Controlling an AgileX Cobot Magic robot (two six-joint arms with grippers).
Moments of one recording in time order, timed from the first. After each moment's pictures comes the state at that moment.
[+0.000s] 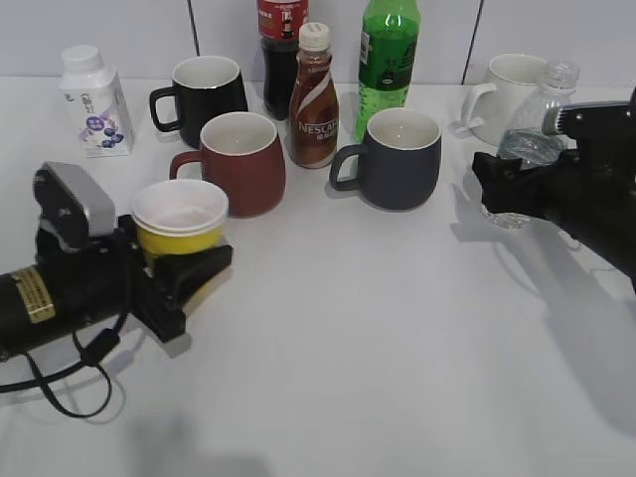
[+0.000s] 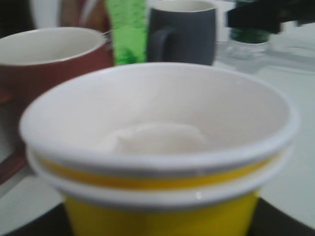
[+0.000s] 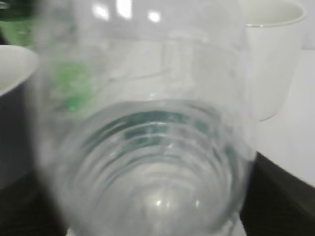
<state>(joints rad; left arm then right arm) -0.32 1.88 -0.40 0.57 -1.21 -0.06 0.19 1.91 -0.59 -0.07 -1.02 0.06</state>
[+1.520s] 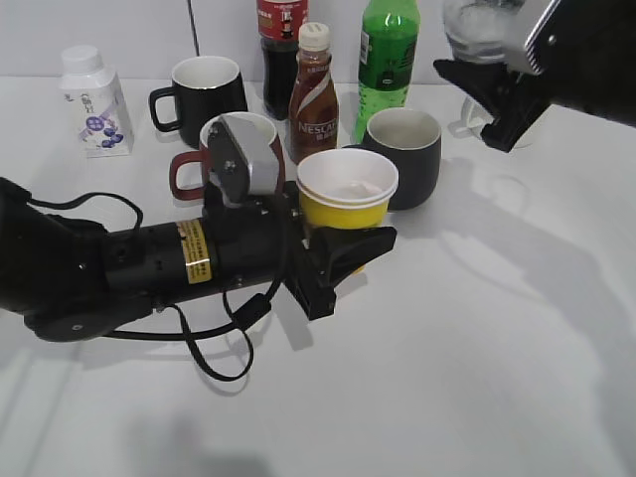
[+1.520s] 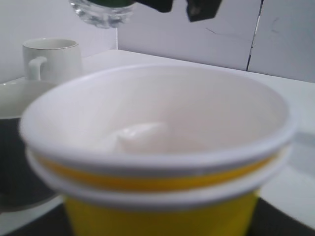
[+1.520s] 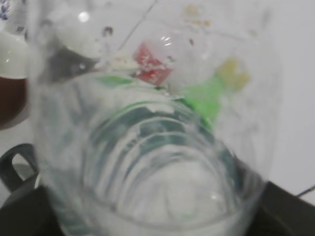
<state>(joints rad) -0.64 1.95 -0.75 0.66 -1.09 -0.30 0.20 1.58 -0.80 -0.82 -0.77 -0.07</state>
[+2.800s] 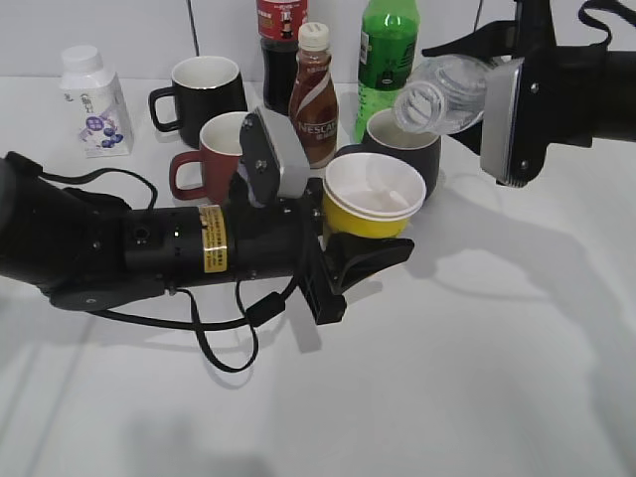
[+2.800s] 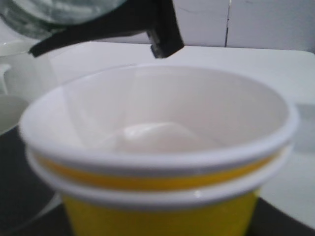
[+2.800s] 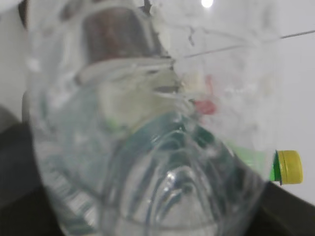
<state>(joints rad) -0.64 1.95 -0.83 0.81 -0.99 -0.31 0.20 1.62 -0.86 -1.18 -0.76 -0.43</state>
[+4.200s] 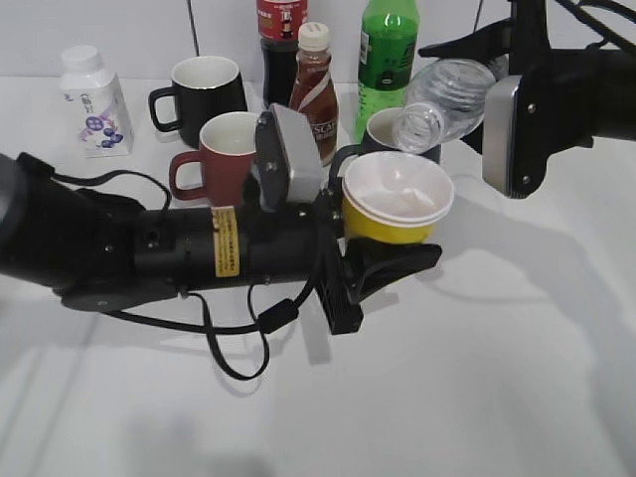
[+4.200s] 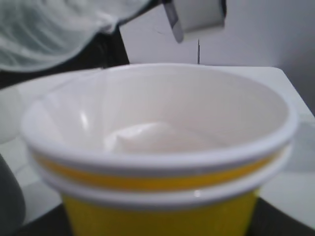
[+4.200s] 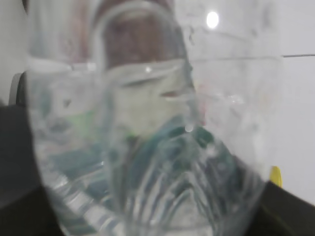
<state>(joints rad) -0.68 1.95 -0.85 0.84 -1.05 -0.31 0.20 1.62 -0.86 -1.17 -0.77 -0.59</state>
